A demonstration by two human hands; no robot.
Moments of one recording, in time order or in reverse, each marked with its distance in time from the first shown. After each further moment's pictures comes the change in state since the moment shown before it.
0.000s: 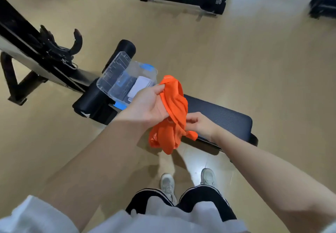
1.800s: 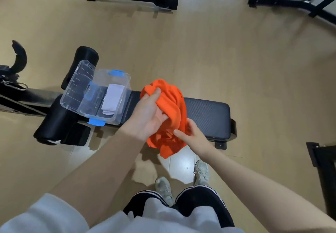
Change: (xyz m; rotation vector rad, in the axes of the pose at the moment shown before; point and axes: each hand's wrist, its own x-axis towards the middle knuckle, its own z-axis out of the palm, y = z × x) left_hand 0.063 -0.007 -0.025 0.105 -0.133 0.034; right_hand -0.008 0.019 0.053 0.177 0.592 0.183
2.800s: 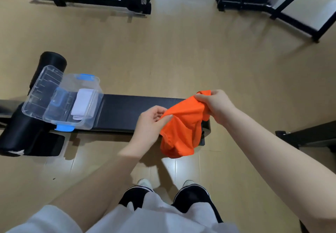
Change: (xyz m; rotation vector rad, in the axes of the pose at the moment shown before) left_hand -0.034 -0.095 0.052 0.819 -0.100 0.385; right_hand -0.033 -0.068 -0.149 0.014 0.428 0.110
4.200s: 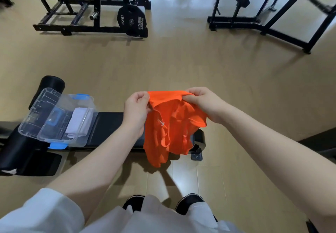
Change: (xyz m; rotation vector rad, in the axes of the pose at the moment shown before) left_hand 0.042 0.063 0.042 -0.268 0.283 -0.084; right_hand -0.016 -0.035 -0.061 -0.103 -0.349 -0.287
